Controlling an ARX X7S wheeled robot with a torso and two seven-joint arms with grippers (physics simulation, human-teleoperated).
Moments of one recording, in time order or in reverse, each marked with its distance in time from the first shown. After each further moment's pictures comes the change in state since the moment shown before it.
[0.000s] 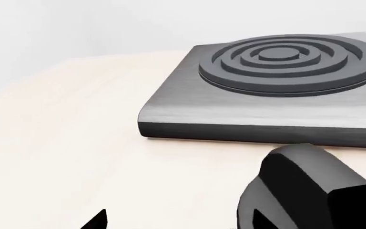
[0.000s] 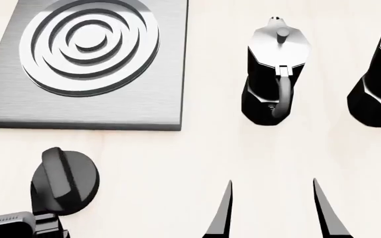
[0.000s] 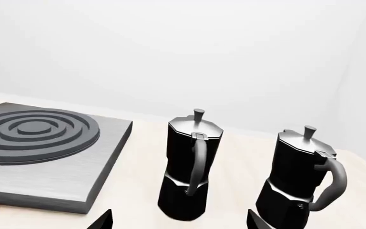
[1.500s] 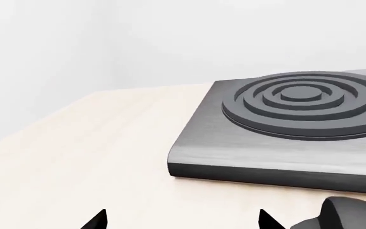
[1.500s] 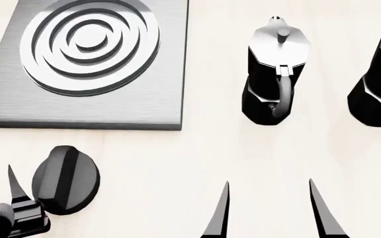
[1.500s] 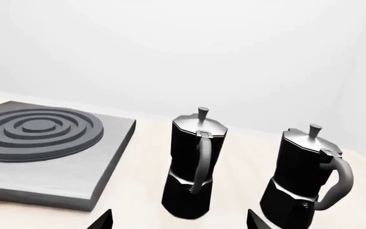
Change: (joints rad) left arm -0.016 -0.055 -0.012 0.045 0.029 0.030 -0.049; right arm 0.006 0.016 -0.018 0.015 0.013 -0.016 0.015
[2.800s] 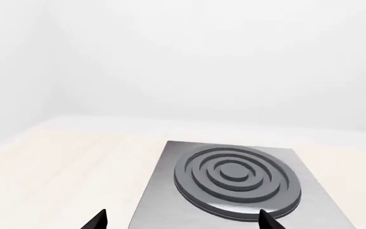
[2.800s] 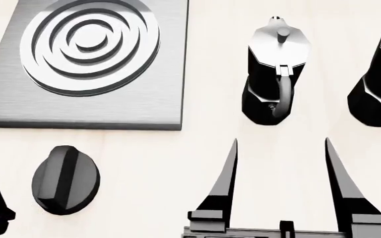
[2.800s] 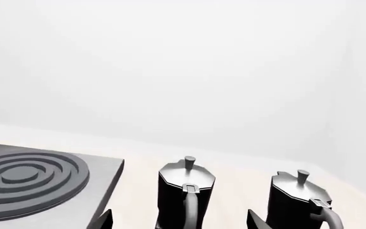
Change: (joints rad) left arm -0.006 -0.168 -0.180 0.484 -0.388 -0.223 0.029; right arm 0.165 -0.012 0.026 -0.052 0.038 0.101 0.008
